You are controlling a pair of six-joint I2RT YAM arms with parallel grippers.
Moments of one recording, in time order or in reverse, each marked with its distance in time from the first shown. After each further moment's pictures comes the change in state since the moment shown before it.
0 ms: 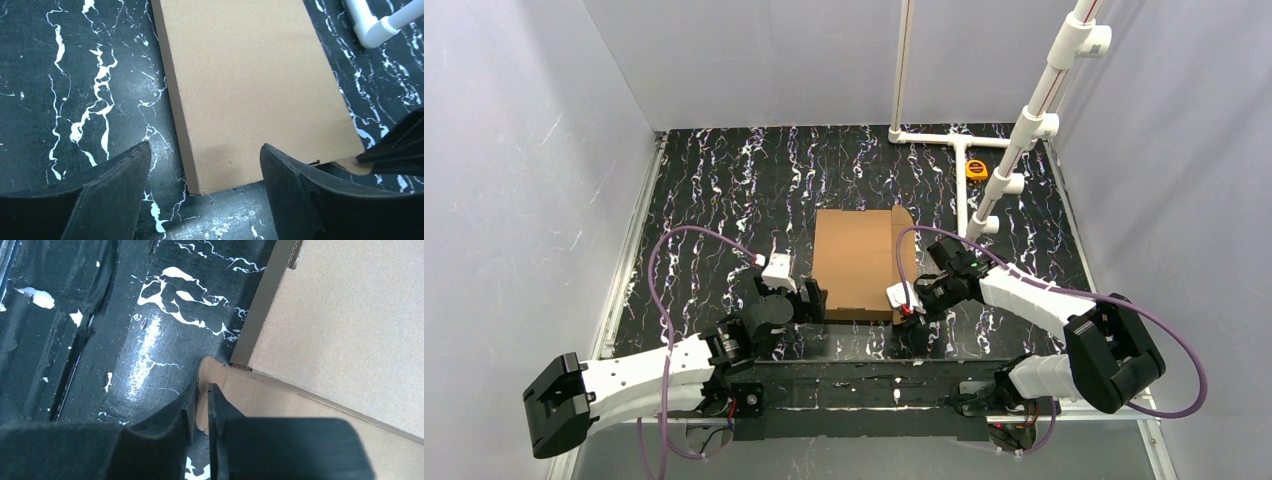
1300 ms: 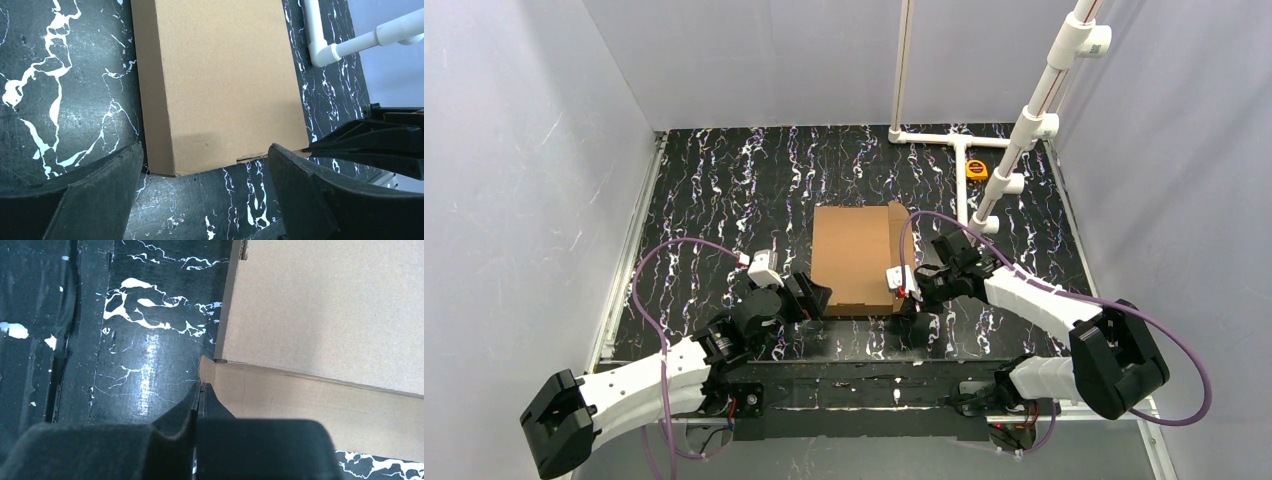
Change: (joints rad) left arm 0.142 -0.061 -0.045 0.002 0.245 -0.296; right arm -0.023 -0.031 0.000 0.106 0.035 0.214
